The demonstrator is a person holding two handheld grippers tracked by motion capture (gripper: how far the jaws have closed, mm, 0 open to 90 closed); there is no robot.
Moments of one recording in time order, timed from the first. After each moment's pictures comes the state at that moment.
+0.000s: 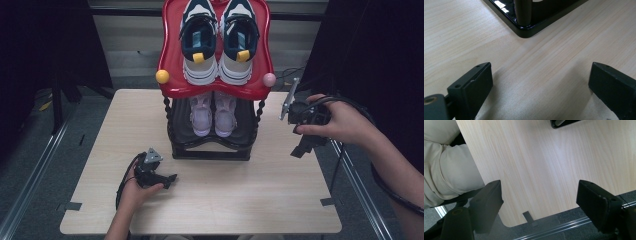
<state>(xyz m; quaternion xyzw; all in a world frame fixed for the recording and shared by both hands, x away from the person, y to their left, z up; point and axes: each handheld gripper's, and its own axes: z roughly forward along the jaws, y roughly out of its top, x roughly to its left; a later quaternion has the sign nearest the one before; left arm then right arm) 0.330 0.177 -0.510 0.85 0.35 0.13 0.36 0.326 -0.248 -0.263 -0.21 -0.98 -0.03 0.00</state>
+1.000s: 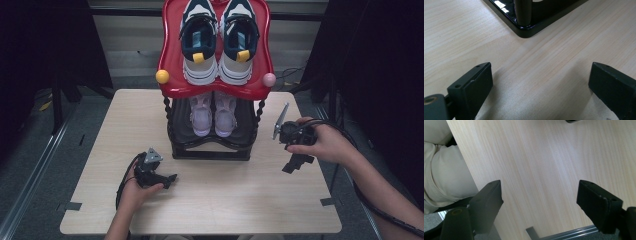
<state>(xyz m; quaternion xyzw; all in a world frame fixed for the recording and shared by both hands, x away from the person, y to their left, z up) 0.330 0.177 -0.511 0.85 0.35 0.14 0.36 0.324 -0.249 -0.333 -0.21 -0.98 -0.04 0.02</state>
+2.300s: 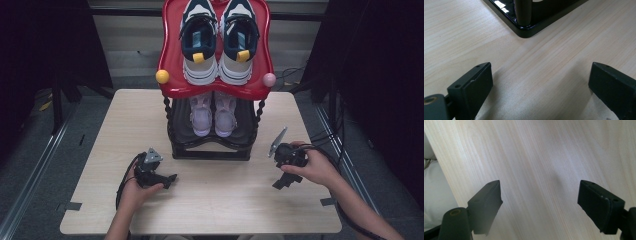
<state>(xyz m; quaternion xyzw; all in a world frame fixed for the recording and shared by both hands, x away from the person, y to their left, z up) 0.330 0.177 -0.511 0.85 0.35 0.13 0.36 0.314 -0.259 -0.420 -0.24 -0.96 -0.10 0.04</state>
